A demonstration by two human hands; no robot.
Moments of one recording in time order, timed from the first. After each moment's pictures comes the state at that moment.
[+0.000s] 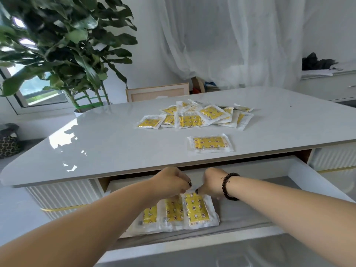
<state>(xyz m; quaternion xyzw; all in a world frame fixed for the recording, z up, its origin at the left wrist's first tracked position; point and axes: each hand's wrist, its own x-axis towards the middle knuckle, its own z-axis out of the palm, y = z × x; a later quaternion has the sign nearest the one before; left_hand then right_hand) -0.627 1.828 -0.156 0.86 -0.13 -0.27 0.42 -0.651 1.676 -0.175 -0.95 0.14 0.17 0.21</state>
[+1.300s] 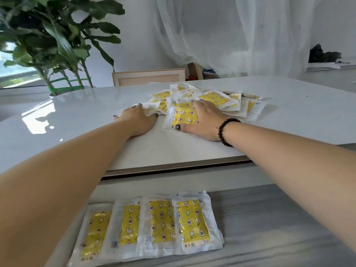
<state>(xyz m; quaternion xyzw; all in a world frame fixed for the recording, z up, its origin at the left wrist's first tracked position) -0.418 1.815 -0.146 0.98 -0.10 0.06 0.14 -0.529 1.627 -0.138 -0.98 0.03 -0.14 0.14</state>
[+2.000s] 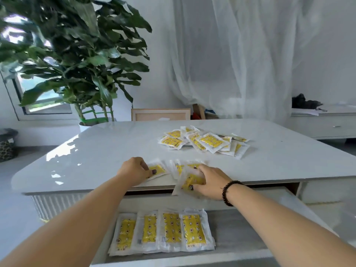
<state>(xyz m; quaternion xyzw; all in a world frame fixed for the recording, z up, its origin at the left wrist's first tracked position) -0.544 1.901 -0.119 0.96 -0.07 0.02 0.27 -0.650 1.672 -0.124 -0.98 0.02 -0.03 0.19</state>
